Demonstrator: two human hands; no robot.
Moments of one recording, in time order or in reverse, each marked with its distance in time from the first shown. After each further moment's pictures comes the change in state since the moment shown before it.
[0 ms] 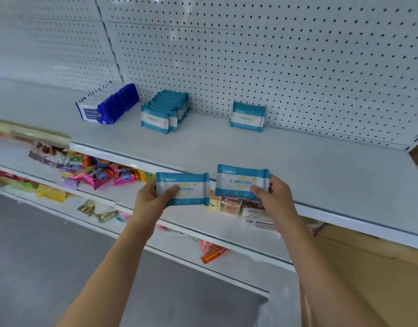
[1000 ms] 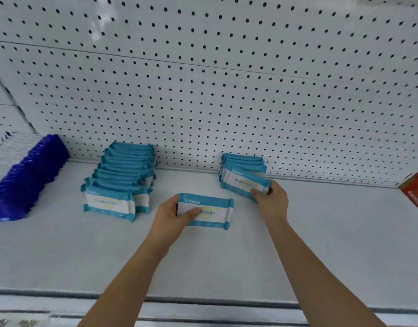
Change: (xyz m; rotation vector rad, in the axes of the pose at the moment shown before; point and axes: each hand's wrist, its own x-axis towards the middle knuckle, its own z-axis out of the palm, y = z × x) left_hand 0.296 0.031 0.087 0.122 -0.433 0.005; right_hand 0.270 -0.024 0.064 -0.295 0.559 0.015
